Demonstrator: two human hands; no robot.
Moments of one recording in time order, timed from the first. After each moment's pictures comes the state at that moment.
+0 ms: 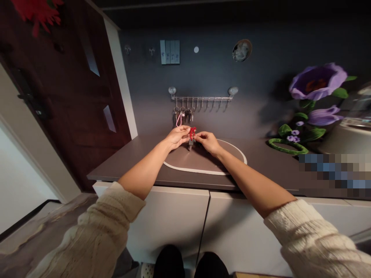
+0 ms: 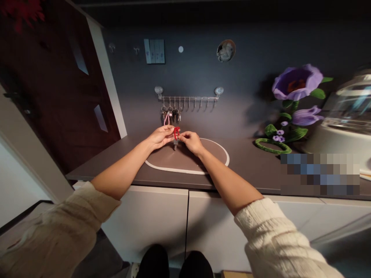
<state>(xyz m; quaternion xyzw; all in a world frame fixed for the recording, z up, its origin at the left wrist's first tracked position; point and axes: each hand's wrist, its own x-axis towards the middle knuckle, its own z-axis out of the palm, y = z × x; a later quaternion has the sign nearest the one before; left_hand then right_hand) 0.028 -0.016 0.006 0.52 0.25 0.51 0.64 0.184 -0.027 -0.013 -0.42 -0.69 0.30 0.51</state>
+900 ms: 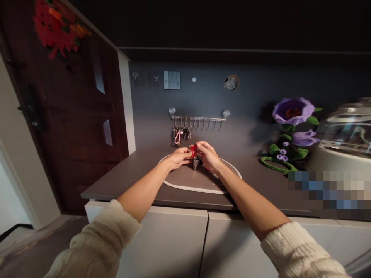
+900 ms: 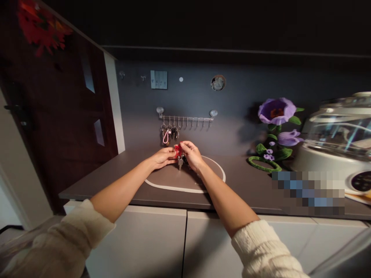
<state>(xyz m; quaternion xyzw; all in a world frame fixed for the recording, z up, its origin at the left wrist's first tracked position) 0.039 -0.021 -0.004 0.57 0.25 0.44 0.65 0.180 -0.043 0.008 -0.24 -0.54 0.51 0.62</state>
